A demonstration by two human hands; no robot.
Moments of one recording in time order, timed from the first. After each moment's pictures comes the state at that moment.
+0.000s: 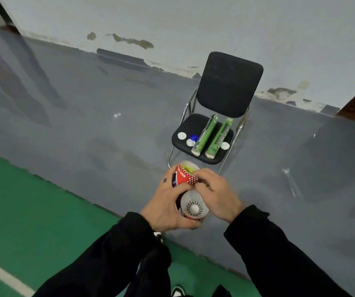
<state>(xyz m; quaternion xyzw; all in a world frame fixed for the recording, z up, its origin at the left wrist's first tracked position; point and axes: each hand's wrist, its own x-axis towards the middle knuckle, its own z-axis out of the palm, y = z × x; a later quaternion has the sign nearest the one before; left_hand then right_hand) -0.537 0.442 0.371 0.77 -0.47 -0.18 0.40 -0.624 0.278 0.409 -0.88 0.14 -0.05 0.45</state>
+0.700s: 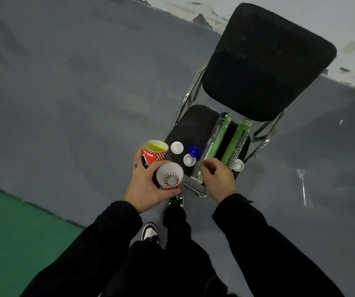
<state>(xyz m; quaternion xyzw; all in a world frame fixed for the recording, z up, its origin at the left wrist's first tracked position) -0.146 0.227 0.212 0.83 -0.27 -0.23 0.43 -0.246 0.024 0.216 -0.79 0.43 0.01 0.43</state>
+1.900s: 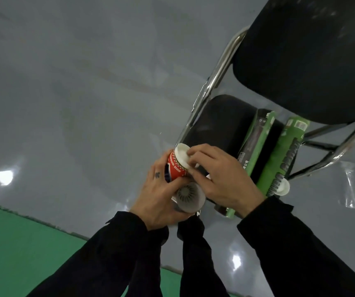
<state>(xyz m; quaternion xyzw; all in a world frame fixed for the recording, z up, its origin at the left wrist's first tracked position) 0.004 0.145 0.069 0.82 -0.43 -0.26 0.29 -0.060 -0.052 0.123 -0.93 0.08 0.05 0.36</state>
